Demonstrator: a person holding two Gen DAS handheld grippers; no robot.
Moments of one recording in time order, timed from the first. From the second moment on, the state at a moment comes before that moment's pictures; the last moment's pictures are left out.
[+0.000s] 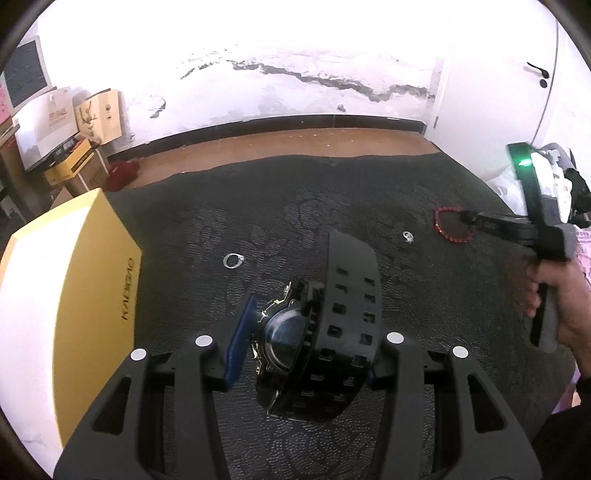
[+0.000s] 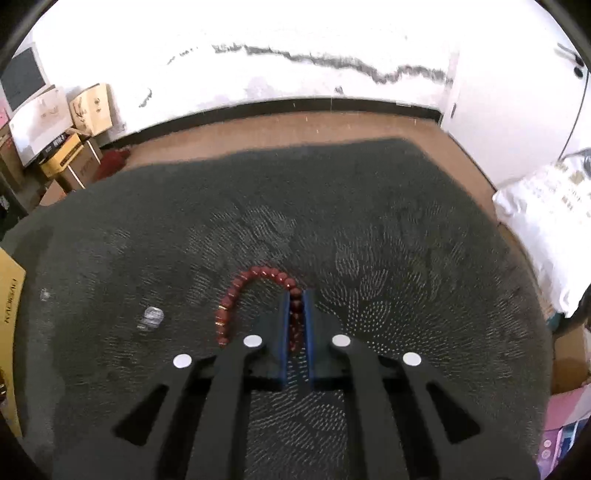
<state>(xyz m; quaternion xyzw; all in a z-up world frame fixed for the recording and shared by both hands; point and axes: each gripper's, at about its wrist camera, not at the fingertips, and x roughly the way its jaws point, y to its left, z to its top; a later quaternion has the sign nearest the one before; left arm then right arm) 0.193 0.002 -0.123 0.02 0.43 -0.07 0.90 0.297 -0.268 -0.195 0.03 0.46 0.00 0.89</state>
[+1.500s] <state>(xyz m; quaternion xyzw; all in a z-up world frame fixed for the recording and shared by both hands) 0.098 0.278 -0.112 -0.10 0.45 0.11 0.88 0.140 0.179 -0.029 -0.09 0.41 0.28 0.86</state>
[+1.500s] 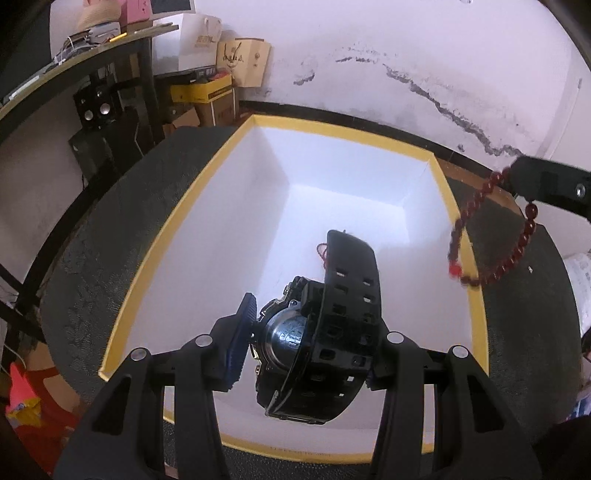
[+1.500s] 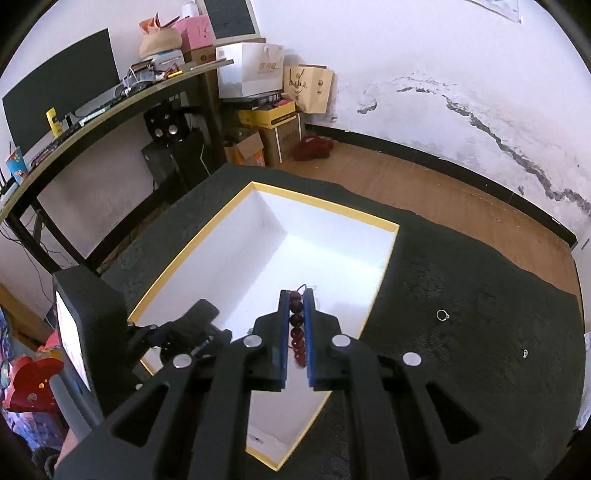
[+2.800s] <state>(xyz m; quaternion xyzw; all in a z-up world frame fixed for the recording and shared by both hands) 0.089 0.290 -0.109 -0.14 0.39 0.16 0.90 0.190 0.190 -0.070 -0.09 0.47 0.26 0.84</state>
